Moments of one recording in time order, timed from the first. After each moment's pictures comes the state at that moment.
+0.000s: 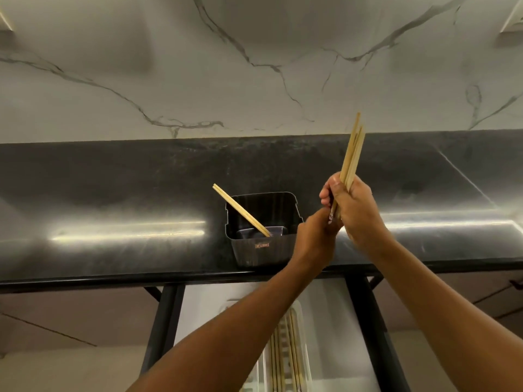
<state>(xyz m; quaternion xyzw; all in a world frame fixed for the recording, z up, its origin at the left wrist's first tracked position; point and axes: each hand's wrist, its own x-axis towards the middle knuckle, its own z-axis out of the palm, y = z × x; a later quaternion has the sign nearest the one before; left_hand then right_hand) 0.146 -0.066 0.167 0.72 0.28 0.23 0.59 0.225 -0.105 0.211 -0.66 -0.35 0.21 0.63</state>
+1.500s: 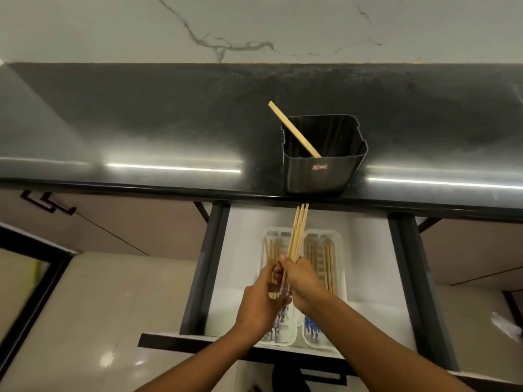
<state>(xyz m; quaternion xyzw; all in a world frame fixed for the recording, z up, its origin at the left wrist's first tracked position) -0.102 -0.123 0.019 0.69 0.48 0.07 0.54 0.005 -0.135 0.027 -0.67 -0.01 0.57 0.48</state>
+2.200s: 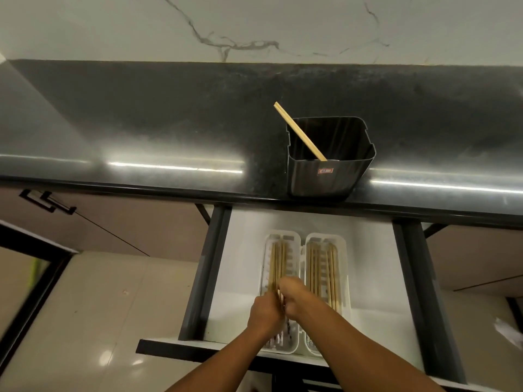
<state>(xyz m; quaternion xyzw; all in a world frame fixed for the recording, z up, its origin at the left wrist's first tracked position) -0.084 -0.121 -0.037 0.73 0.53 -0.13 0.40 -0.003 -0.120 -0.025 -0.73 0.07 0.60 0.32</state>
